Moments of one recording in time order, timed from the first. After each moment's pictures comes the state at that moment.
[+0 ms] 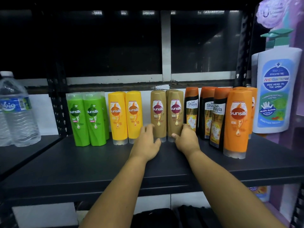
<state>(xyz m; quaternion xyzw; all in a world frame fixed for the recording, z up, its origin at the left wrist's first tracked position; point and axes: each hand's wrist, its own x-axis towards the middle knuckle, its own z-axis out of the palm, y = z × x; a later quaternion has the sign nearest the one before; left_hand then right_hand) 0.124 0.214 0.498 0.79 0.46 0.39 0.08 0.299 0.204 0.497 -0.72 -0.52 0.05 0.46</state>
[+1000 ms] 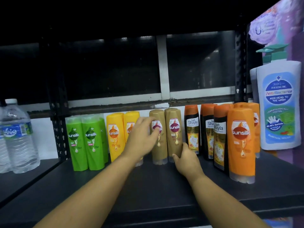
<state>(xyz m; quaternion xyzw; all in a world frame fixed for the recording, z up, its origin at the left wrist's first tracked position) 0.124 0.217 0.589 0.79 0.36 0.50 -0.02 0.298 0.199 0.502 -0.70 -0.54 0.07 0.46</state>
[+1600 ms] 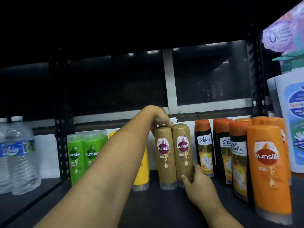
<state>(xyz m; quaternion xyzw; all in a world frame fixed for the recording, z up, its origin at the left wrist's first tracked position) 0.187 0.303 0.743 0.81 0.56 0.09 0.17 0.306 0.210 0.491 -0.67 -0.55 0.08 0.50</state>
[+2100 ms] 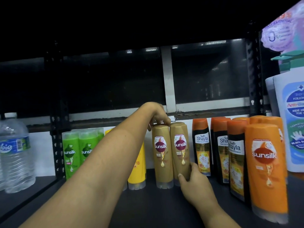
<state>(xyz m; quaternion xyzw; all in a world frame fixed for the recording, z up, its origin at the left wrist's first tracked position) 0.194 0.306 0.746 0.80 0.58 0.09 0.12 0.302 0.203 0.498 -0.67 -0.55 0.10 0.49</state>
